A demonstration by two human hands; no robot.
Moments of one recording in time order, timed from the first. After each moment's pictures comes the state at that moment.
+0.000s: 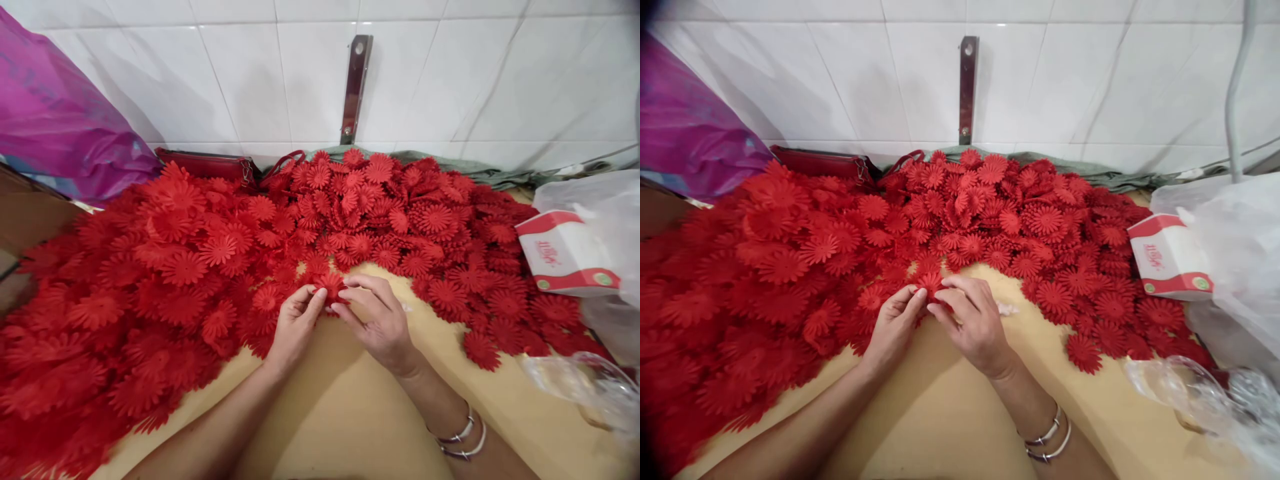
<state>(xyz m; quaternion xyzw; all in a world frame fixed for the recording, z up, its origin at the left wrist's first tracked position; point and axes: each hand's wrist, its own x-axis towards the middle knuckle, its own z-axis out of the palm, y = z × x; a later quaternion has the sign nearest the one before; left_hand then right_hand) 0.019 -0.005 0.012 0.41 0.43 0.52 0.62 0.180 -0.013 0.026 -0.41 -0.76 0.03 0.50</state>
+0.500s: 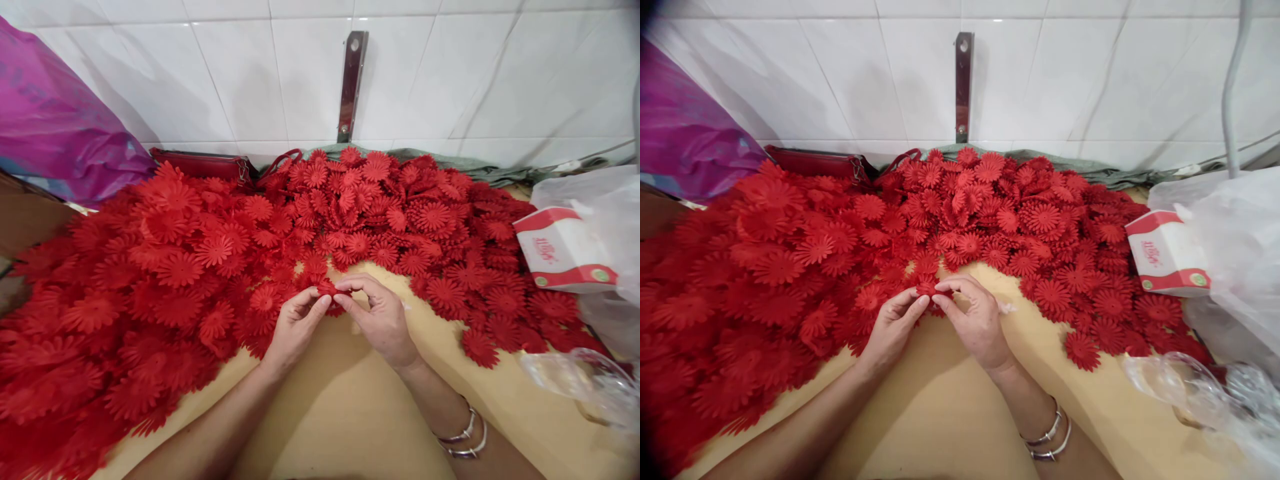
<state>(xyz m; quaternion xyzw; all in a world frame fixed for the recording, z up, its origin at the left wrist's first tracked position) 0.018 -0.004 0.014 0.48 0.40 0.49 0.61 0.177 -0.007 0.025 -0.47 -0.63 0.31 0.53</state>
